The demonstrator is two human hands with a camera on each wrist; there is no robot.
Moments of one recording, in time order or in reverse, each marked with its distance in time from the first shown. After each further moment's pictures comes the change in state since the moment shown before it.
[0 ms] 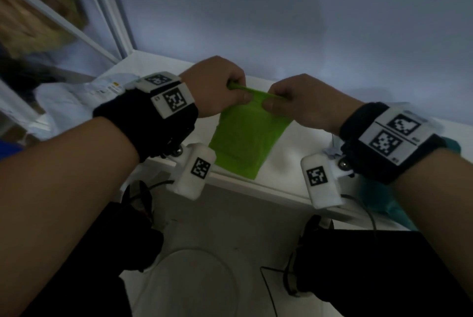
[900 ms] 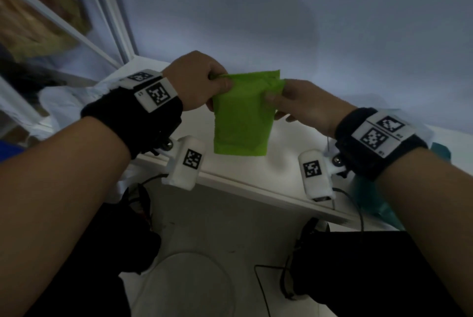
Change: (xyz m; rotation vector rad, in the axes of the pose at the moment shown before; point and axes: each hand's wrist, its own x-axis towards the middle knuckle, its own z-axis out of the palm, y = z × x) left_hand -0.008 -0.016 -0.017 -0.130 0.068 -0.093; right_hand -0.001 0.013 0.002 0.391 0.048 0.085
